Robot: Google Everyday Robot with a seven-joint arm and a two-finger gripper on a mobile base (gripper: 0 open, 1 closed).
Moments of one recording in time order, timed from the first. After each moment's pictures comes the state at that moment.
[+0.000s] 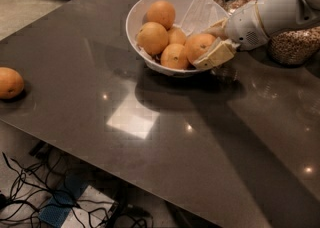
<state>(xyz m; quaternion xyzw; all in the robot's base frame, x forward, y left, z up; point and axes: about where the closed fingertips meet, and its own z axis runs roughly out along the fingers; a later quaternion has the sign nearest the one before) 0.600 -0.124 0.920 -0.58 0.70 0.19 0.38</state>
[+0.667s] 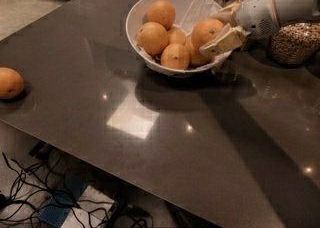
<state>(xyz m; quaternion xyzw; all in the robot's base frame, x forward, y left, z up) 0.609 -0.137 0.953 -0.57 0.67 0.20 0.43</state>
